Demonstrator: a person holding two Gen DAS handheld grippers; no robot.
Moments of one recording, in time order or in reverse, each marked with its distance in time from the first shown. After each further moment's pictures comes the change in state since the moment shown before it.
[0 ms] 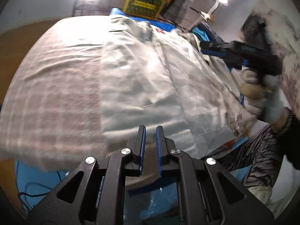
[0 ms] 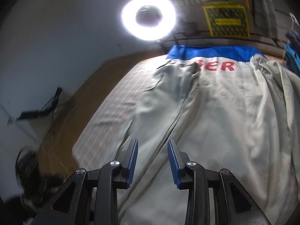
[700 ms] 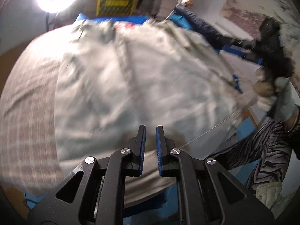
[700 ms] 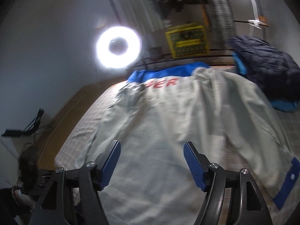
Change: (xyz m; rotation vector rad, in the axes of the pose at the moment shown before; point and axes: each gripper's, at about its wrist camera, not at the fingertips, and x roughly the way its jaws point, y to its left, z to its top) left arm 0.038 -0.080 0.022 0.182 0.013 -0.016; right arm -0.110 -0.082 -0.054 0.117 -0.214 -0.203
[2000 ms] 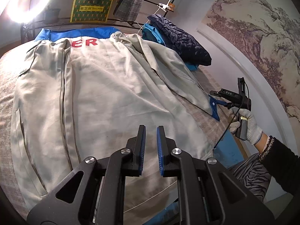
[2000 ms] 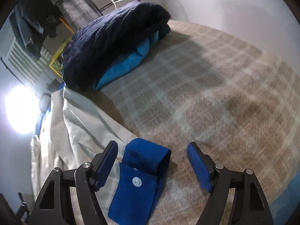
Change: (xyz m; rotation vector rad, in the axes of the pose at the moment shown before) left arm 0.051 -0.057 0.088 -0.022 -0.010 -0.159; right arm -0.042 -0.297 -0.055 0.594 0.024 -0.416
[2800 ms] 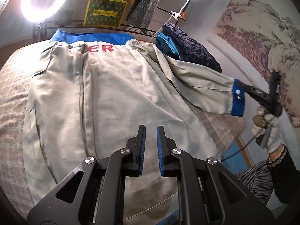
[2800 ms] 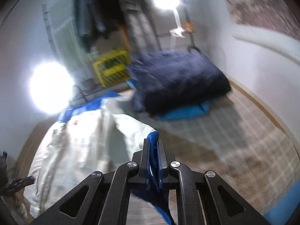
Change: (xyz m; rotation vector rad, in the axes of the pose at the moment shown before) left arm -0.017 0.025 0.006 -0.060 -0.057 0.061; right arm -0.109 0.129 -0.017 -0.375 -0.264 0.121
